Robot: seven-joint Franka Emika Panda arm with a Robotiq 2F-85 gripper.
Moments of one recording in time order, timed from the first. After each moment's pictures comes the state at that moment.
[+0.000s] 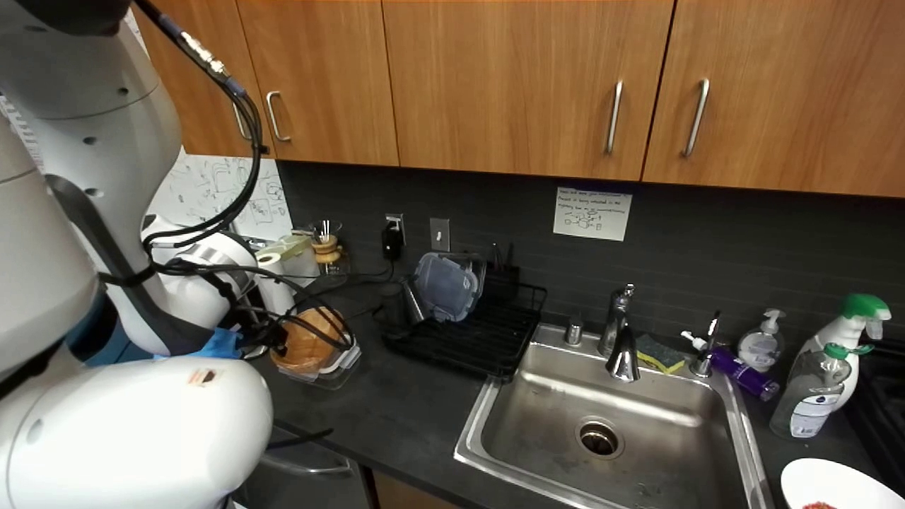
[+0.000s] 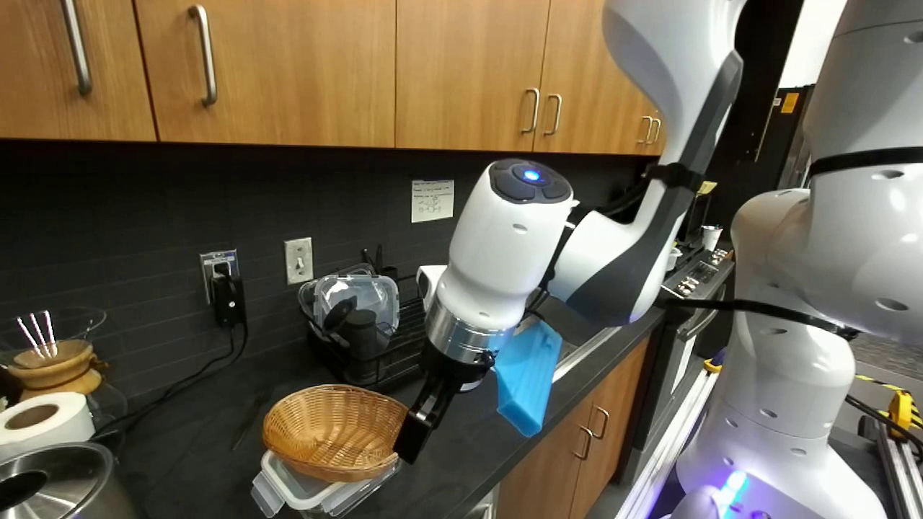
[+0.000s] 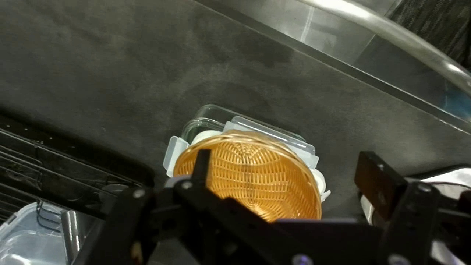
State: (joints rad) arm 0.51 -0.02 0.11 -2.78 -1.10 2.92 1.30
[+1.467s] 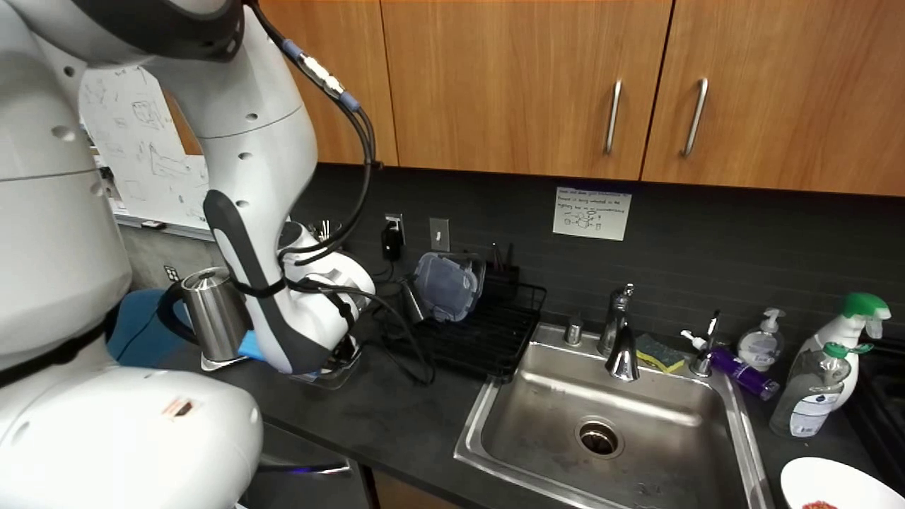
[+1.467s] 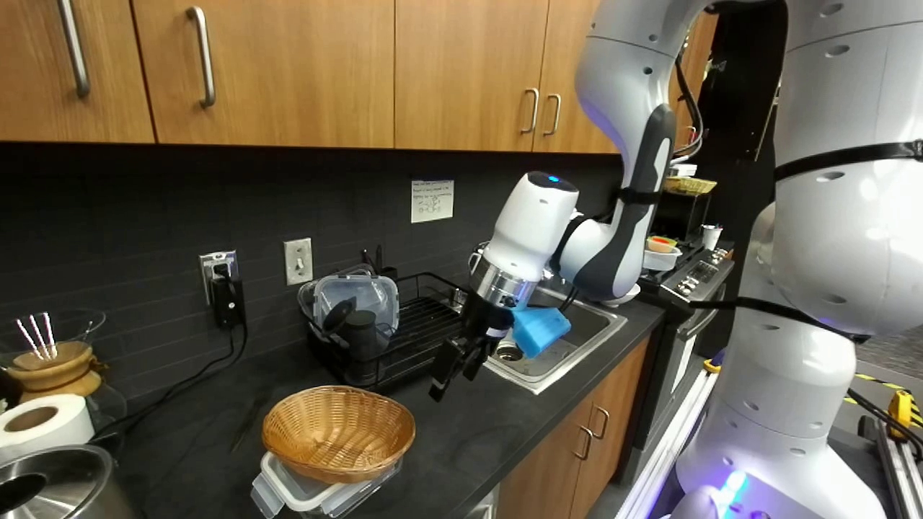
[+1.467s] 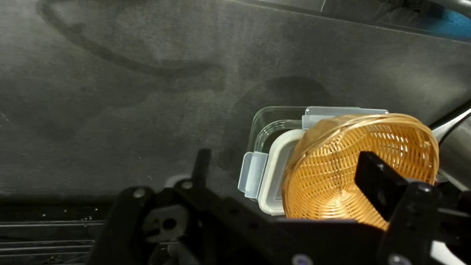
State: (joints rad) arm 0.23 0.14 -0.19 -2.75 -1.45 3.39 1.40
